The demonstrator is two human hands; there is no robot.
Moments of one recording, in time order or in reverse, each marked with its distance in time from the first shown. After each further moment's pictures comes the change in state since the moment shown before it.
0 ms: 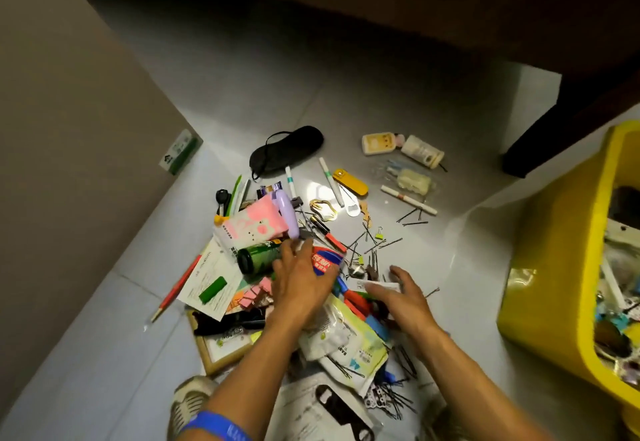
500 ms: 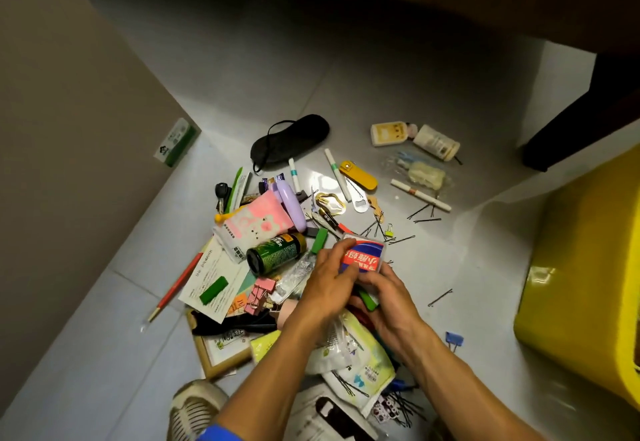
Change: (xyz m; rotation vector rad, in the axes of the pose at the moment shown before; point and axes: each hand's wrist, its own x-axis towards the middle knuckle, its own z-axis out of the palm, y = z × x) left_hand 0.004 0.013 0.024 -0.560 -0.259 0.094; right_hand 0.011 -0.015 0.045 0.776 -0.250 0.037
